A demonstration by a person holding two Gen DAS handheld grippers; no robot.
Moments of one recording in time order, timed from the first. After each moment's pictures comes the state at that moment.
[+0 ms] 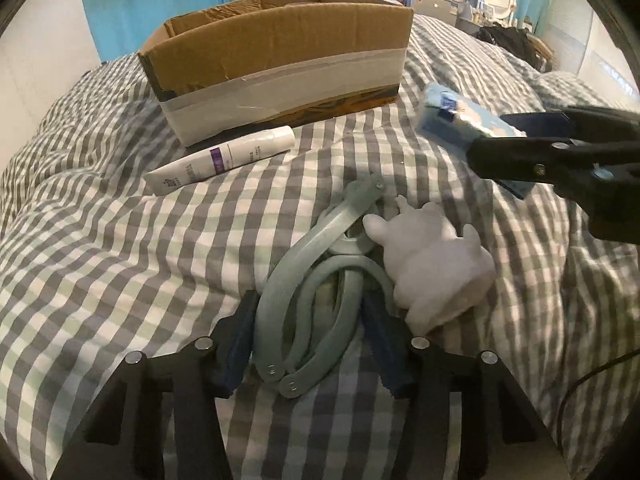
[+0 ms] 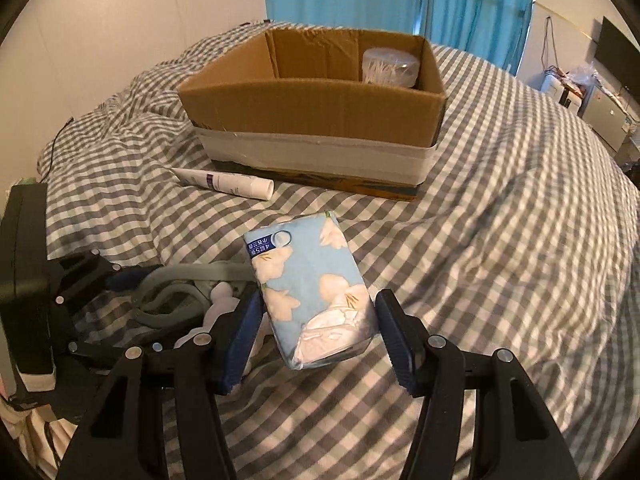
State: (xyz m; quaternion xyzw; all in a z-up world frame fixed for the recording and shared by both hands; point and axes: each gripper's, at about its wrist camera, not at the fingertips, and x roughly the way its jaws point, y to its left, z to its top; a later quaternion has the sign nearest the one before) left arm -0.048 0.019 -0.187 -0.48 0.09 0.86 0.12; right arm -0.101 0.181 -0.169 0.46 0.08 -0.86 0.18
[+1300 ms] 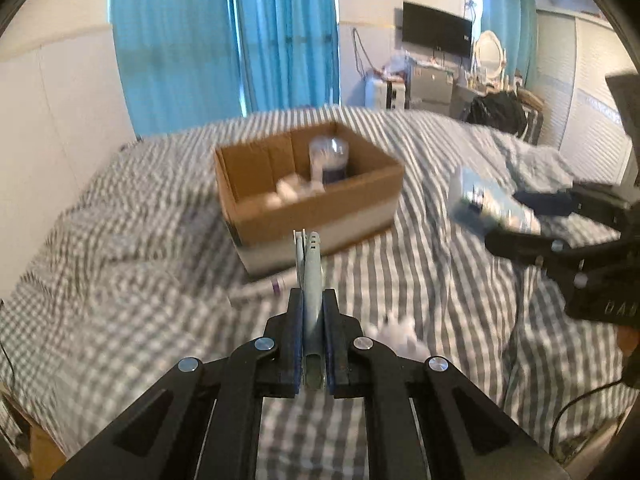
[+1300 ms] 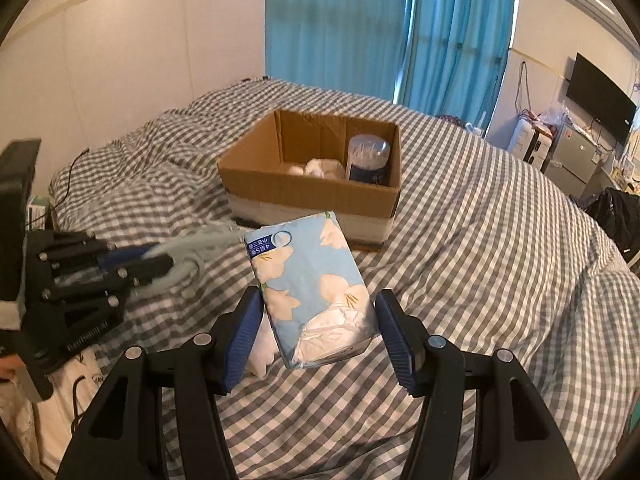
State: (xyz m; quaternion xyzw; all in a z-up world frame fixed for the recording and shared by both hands) left arm -0.039 -0.006 -0.062 -0.35 0.07 0.93 0.12; right arm -0.042 0.177 -0.087 0.38 0.09 -0.91 0.15
